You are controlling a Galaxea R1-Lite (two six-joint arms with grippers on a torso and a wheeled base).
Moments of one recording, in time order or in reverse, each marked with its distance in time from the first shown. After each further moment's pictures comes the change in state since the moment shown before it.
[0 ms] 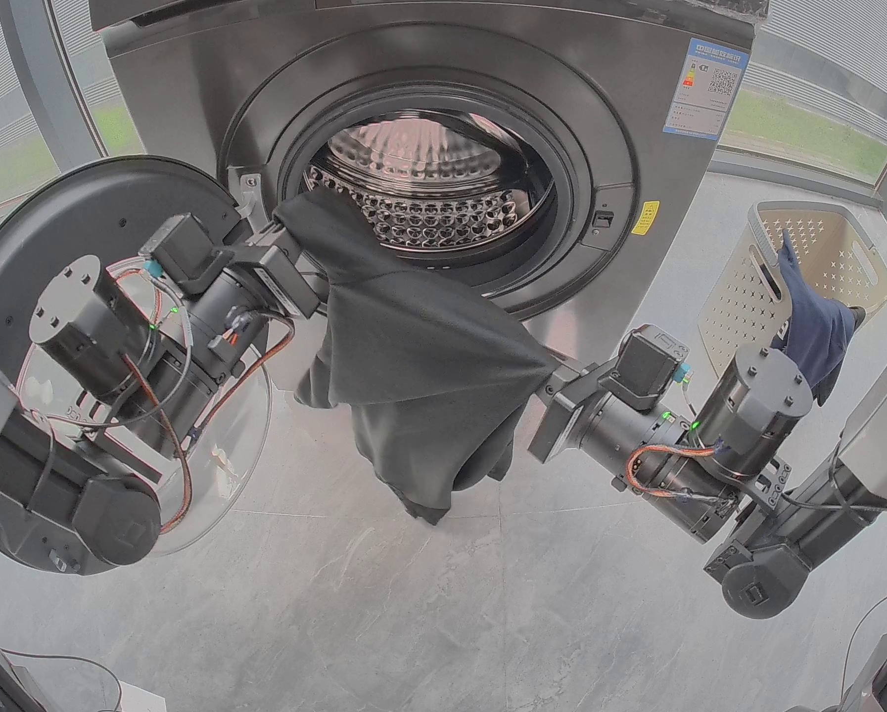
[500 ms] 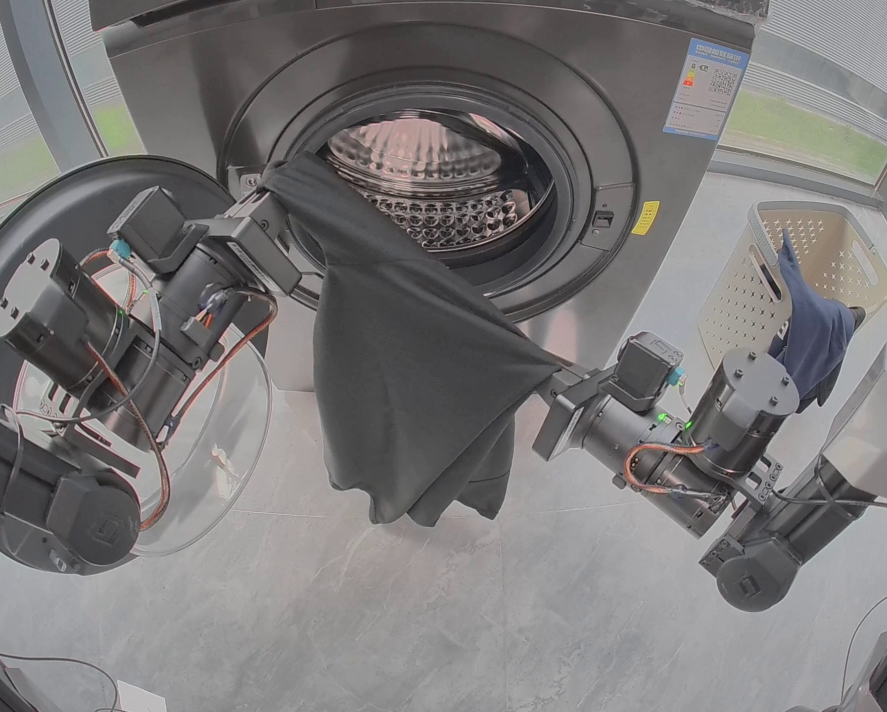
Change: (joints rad) left arm -0.012 -0.073 0.001 0.000 -0.004 0.003; right arm -0.036 0.038 -0.001 -0.001 -0.002 0.003
